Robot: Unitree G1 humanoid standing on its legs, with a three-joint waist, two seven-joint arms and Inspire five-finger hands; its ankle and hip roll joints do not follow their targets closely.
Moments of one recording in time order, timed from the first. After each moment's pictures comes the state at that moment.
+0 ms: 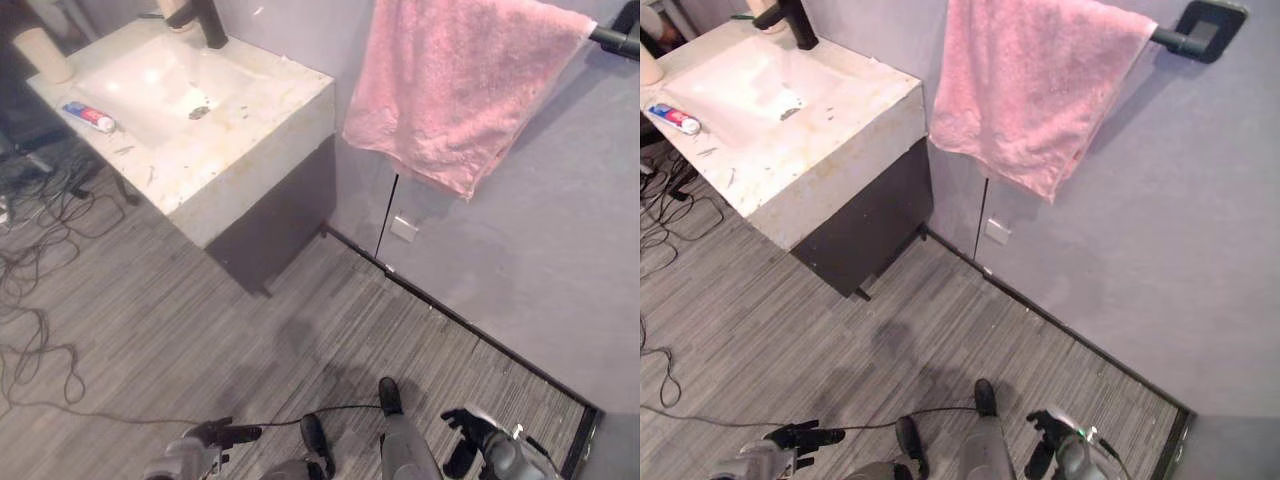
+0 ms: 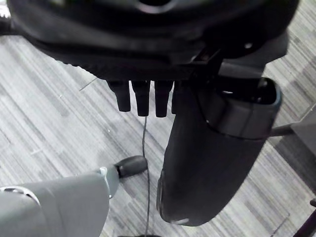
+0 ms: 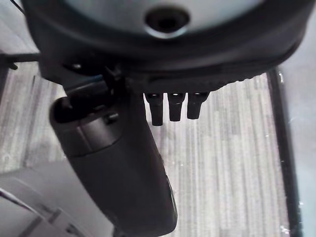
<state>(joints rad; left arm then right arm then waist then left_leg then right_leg) -0.11 0.28 -0.12 1.02 -0.39 0.21 0.01 -0.02 -0.46 0.39 0.86 -0.35 0.13 0.04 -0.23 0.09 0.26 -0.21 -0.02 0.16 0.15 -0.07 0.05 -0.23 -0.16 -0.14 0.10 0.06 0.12</state>
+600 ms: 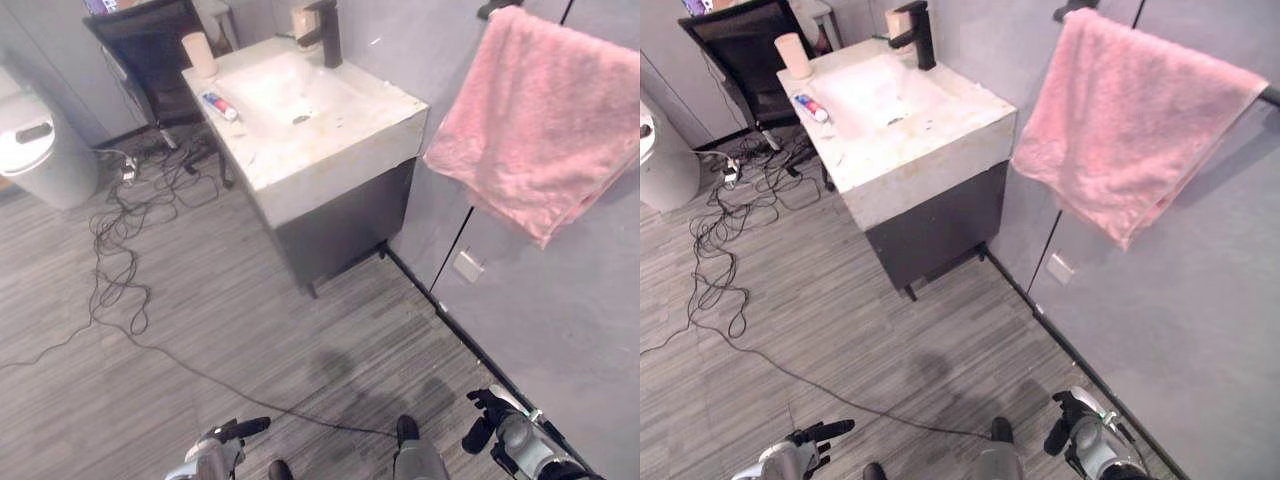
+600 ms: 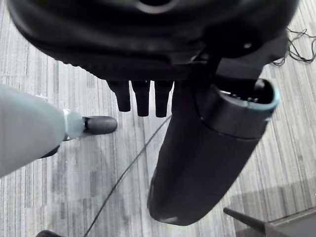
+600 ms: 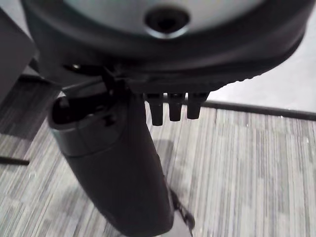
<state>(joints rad) -0.13 0.19 -0.12 1.00 -0.66 0.16 0.24 -0.15 -0.51 0.39 0.90 -0.23 0.21 -0.04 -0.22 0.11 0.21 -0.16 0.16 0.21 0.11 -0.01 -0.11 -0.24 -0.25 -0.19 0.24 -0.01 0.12</state>
